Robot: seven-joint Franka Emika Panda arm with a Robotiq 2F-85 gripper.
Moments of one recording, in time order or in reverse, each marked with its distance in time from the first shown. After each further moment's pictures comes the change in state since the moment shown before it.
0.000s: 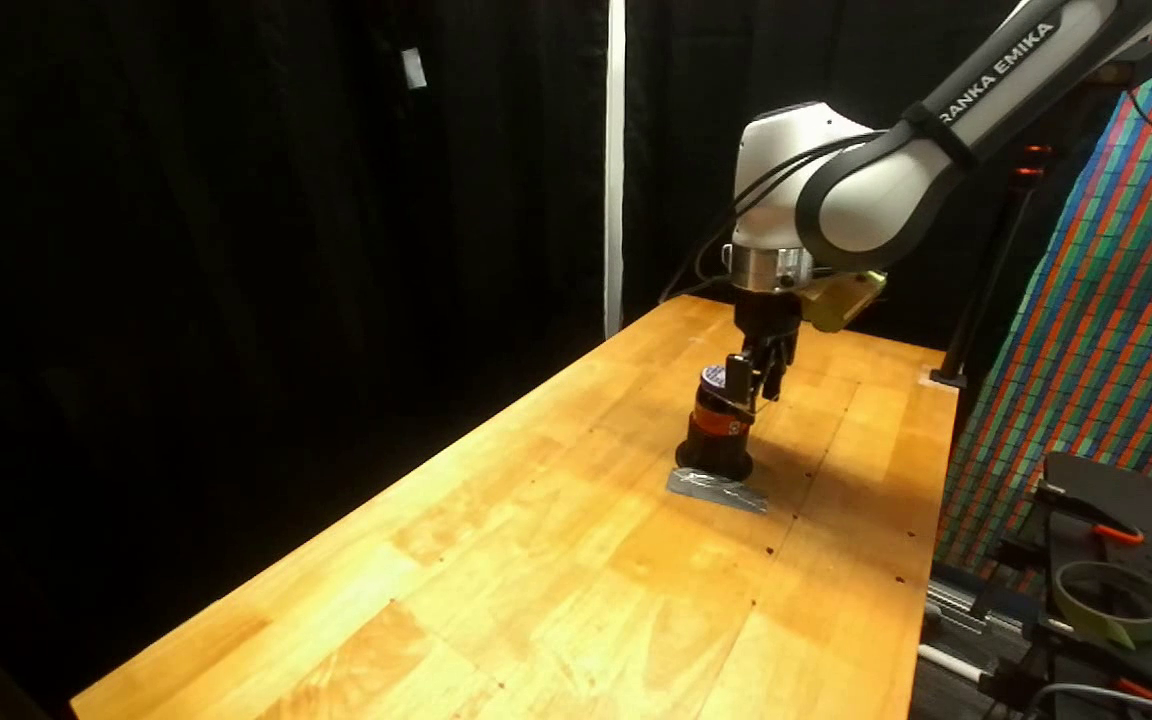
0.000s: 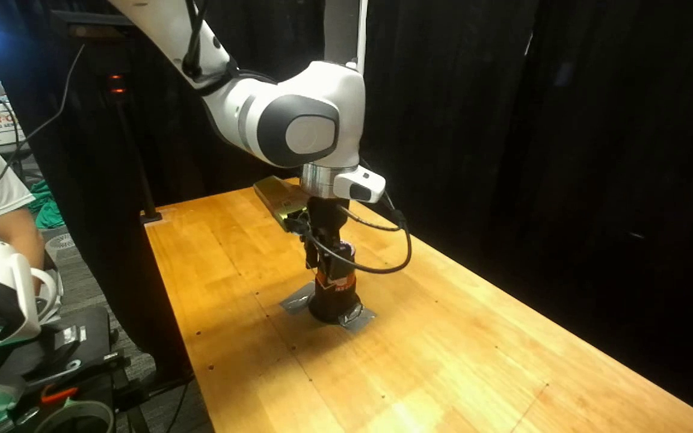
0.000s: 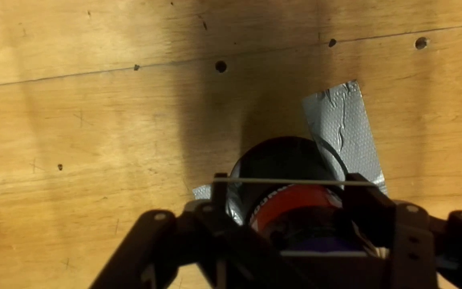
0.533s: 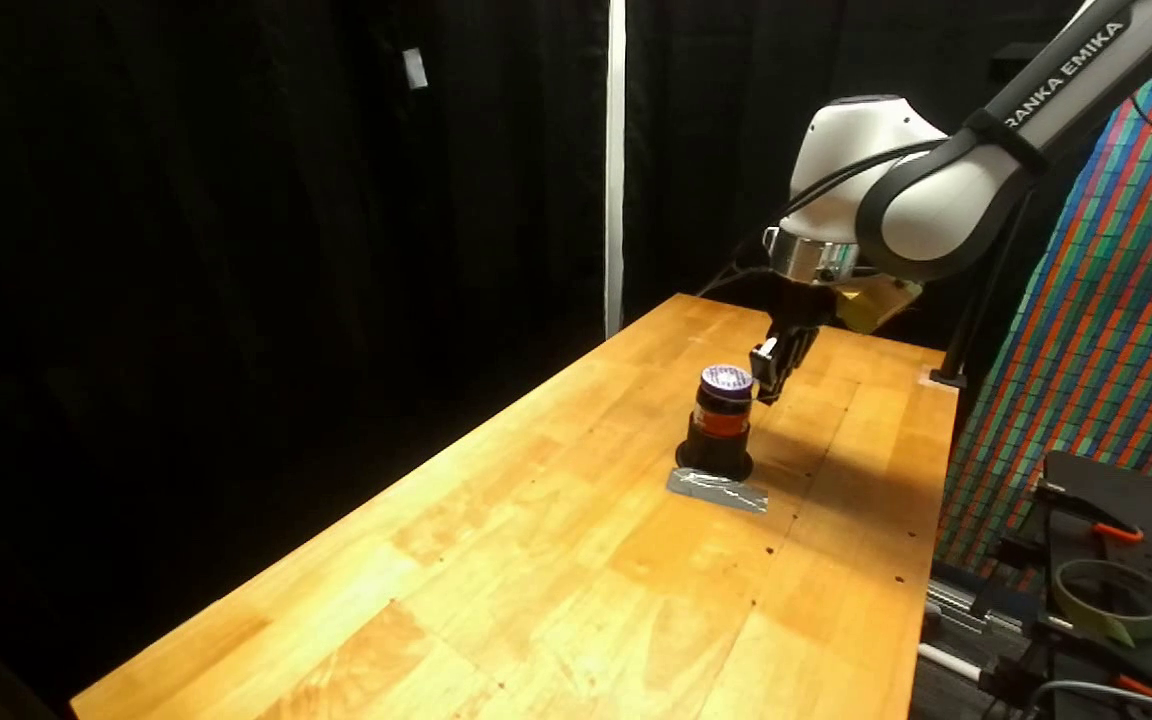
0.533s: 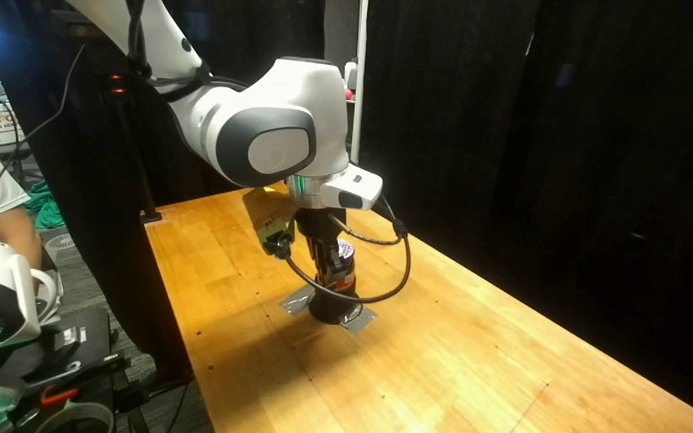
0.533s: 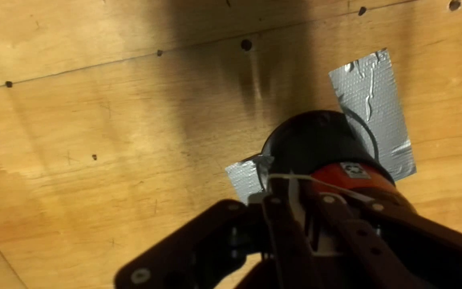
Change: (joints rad) arm -0.021 -0.103 -0.030 -0.183 0.004 0.253 0.022
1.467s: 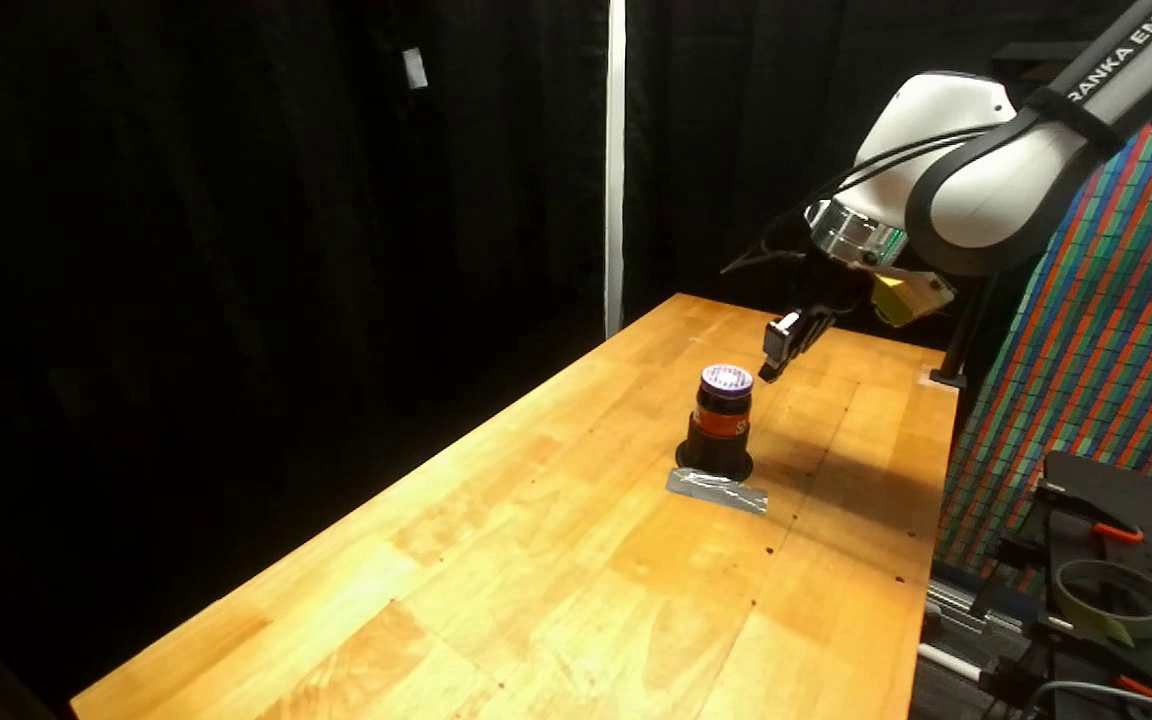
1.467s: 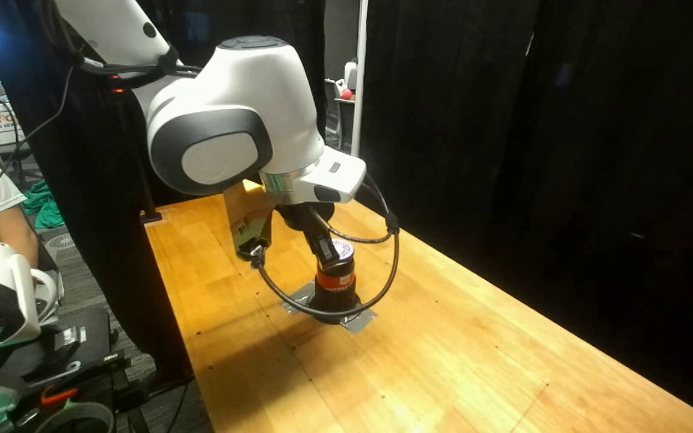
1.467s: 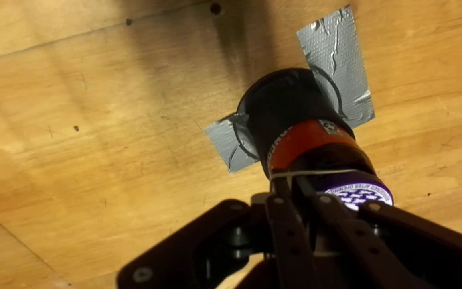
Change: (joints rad) arm -0.035 -0.123 0.053 -0.170 0.209 0.264 -0.136
